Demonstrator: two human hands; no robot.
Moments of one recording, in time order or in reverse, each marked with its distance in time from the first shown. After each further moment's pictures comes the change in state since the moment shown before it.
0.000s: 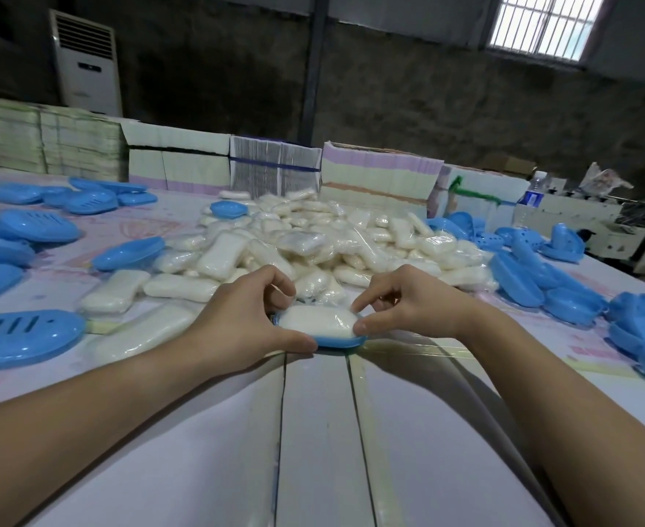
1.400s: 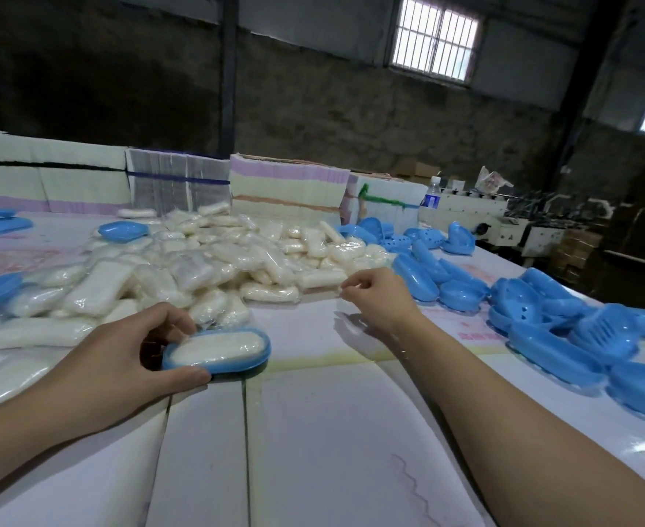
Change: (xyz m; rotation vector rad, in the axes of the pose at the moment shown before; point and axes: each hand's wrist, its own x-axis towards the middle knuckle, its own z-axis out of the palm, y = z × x) left_hand 0.009 -0.024 0.003 0.039 -0.080 0.203; right_hand -0.022 0.083 -0.025 0.061 0.568 0.496
